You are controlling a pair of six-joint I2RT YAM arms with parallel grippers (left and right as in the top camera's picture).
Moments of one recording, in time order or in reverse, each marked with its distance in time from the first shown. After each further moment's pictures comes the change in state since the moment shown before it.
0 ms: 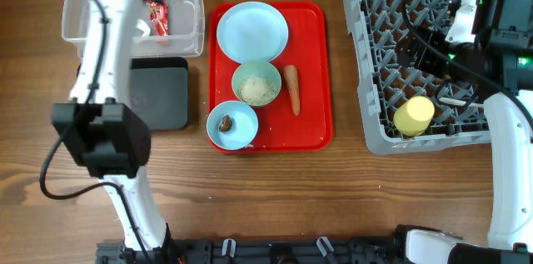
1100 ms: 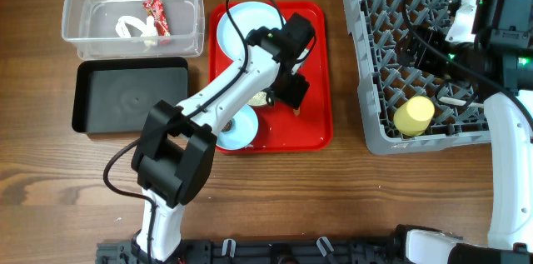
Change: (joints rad) left arm -0.616 -0.058 -0.454 -0.183 0.048 0.111; right arm 0.000 0.000 0.000 0.003 0.000 0.000
